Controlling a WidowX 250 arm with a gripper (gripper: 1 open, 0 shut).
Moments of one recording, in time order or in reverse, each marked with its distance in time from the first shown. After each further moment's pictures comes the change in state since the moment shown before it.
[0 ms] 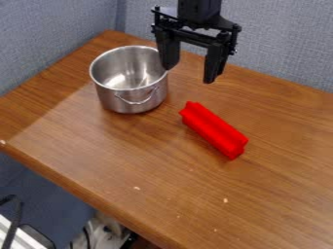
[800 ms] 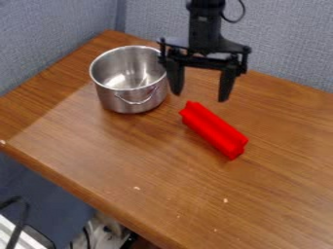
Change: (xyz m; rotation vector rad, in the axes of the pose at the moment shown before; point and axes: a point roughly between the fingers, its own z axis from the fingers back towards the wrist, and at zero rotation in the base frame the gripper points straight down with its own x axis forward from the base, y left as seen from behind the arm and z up) arm 0.008 -0.014 -0.034 -0.009 -0.026 0.328
